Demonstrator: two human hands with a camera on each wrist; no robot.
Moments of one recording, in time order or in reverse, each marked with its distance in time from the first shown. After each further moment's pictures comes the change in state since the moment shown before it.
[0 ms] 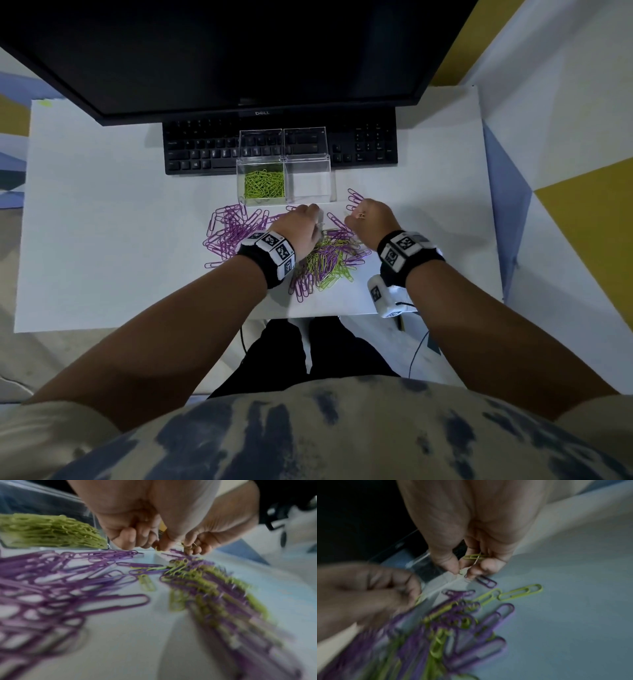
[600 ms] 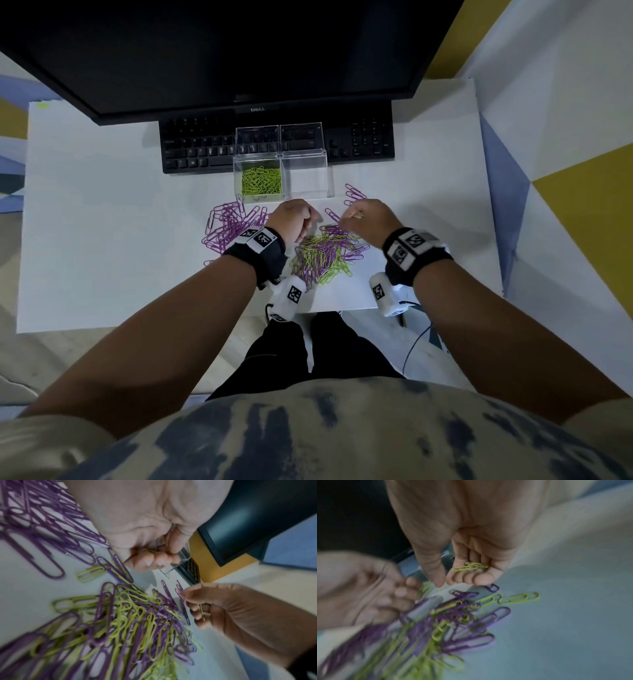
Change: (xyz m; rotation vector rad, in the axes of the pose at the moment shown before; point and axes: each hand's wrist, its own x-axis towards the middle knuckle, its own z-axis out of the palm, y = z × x) left_hand 0.000 0.003 -0.007 -1.145 0.020 -0.419; right_hand -0.007 0.007 -0.005 0.159 -0.167 -0.012
